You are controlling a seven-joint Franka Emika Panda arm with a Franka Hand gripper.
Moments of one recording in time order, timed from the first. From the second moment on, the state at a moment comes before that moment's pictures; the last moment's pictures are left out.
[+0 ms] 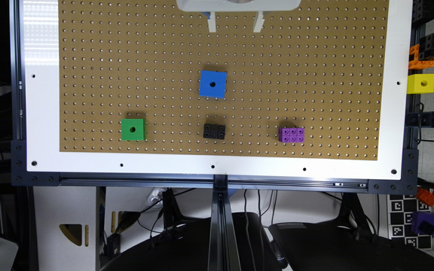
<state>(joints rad) 0.04 -0.25 0.06 -2.63 0.03 2.39 0.84</state>
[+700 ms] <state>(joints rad) 0.03 -0.25 0.06 -2.63 0.03 2.39 0.84</state>
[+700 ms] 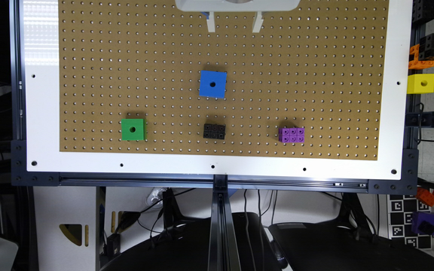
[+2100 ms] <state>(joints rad) -0.33 0.07 0.06 -2.28 0.01 2.40 0.53</state>
